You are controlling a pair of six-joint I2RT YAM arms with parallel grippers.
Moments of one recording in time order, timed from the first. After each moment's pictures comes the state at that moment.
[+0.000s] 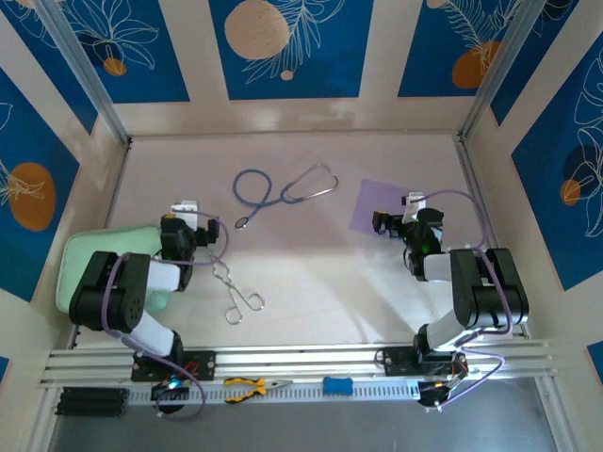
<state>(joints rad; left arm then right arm) -0.08 1.56 0.35 0.84 -0.11 0.05 0.00 1.53 0.40 0.71 -0.16 0.07</state>
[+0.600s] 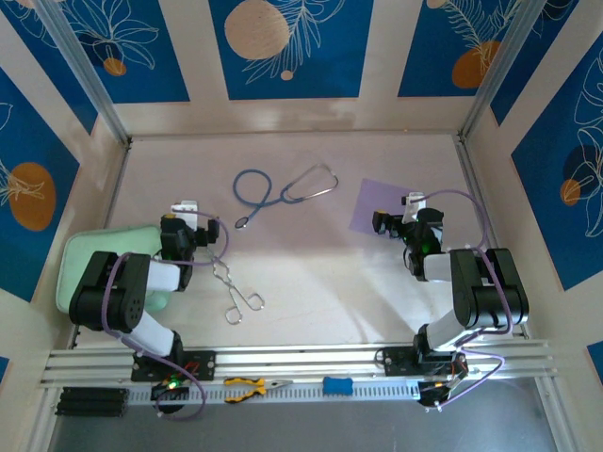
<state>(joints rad) -0.08 1.56 0.35 0.84 -0.11 0.05 0.00 1.53 0.40 0.71 -0.16 0.07</state>
